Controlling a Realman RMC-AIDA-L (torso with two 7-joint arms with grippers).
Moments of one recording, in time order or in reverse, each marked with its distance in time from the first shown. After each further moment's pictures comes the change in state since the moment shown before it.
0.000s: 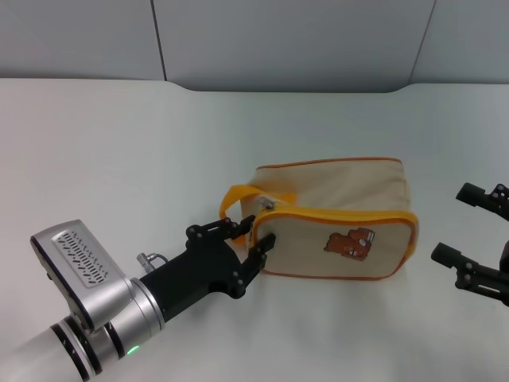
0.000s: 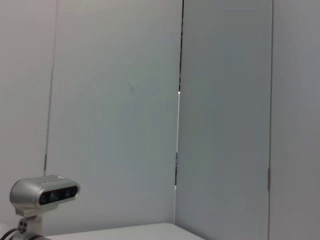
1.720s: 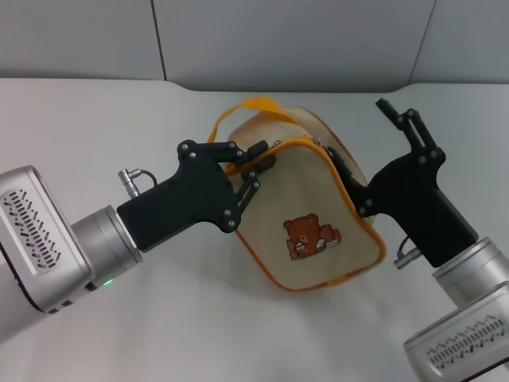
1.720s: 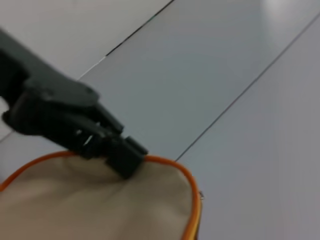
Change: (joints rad) left arm -0.075 0.001 -0.001 0.237 0.055 0.329 0.135; right arm 0.125 0.033 0.446 0.828 -0.007 0.464 -1.525
